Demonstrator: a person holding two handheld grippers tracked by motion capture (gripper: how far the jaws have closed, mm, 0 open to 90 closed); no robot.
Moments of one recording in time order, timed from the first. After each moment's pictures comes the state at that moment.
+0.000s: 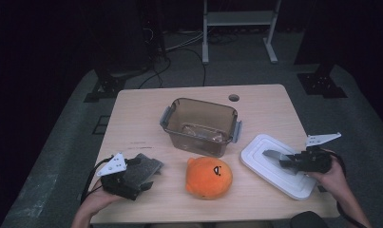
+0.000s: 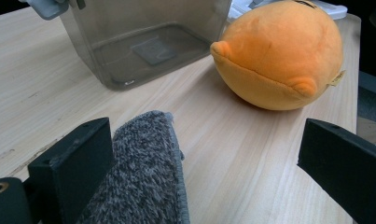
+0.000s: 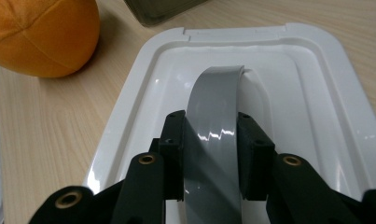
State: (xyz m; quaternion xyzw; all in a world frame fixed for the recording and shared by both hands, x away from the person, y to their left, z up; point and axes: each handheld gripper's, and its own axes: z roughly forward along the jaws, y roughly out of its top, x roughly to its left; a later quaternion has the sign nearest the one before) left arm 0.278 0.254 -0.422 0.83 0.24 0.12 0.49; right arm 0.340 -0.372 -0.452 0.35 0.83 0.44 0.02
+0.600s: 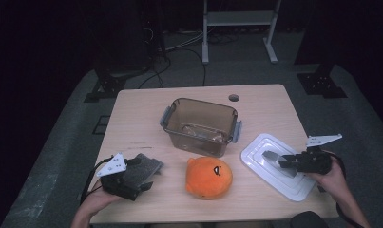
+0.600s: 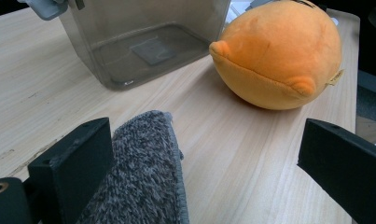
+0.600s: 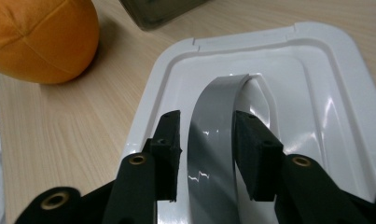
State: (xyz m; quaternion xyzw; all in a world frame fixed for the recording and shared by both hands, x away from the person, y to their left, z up) left arm 0.277 0.255 -0.422 0.83 0.24 0.12 0.49; right arm 0.338 -0.372 -0.452 0.36 0.82 0.45 0.02
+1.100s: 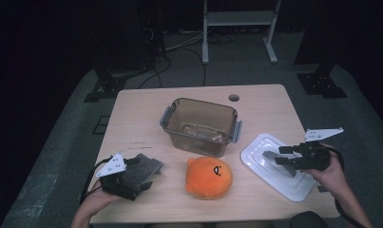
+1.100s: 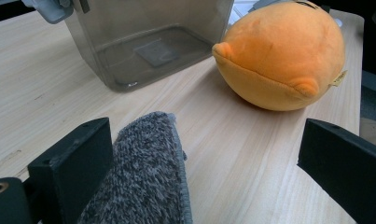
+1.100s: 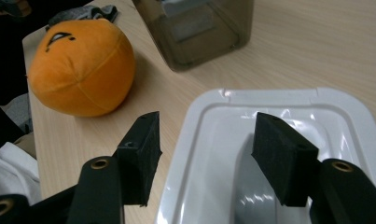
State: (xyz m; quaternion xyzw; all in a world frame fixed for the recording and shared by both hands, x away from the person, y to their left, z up) left arm 0.276 0.255 -0.421 0.83 0.24 0.13 0.49; right arm 0.332 -0.347 -0.412 0.32 0.82 0.47 0.03
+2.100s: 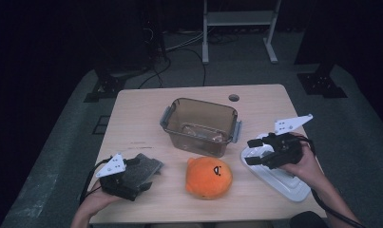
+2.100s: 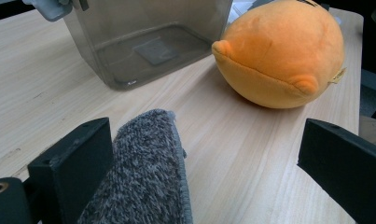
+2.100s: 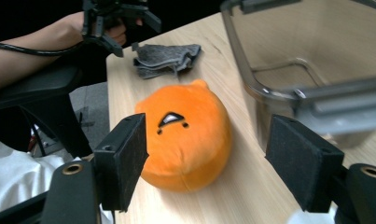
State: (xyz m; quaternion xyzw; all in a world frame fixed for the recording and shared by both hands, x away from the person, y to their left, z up) left arm 0.276 0.257 -0.422 0.83 0.24 0.13 0.49; right arm 0.328 -0.247 -0.352 0.20 0.84 0.51 -0.02
